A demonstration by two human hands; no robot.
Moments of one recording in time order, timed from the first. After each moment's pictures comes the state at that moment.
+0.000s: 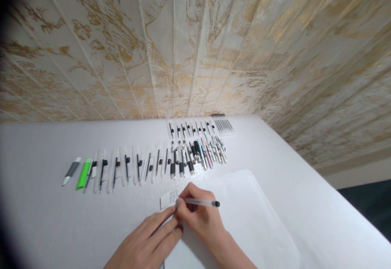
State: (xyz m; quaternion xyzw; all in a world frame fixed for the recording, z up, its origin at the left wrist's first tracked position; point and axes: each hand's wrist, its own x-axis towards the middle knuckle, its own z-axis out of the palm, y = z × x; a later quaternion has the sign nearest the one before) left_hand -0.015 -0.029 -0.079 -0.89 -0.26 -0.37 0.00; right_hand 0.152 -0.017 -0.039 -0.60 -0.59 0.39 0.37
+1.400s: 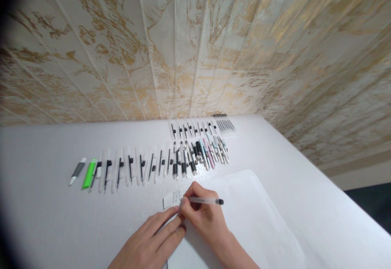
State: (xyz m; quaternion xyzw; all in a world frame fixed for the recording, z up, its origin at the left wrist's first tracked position) left_hand -0.027 -0.021 -0.044 -0.93 -0.22 -0.29 0.02; right_hand 0.152 -0.018 -0.036 -0.61 -0.57 0.40 0.38
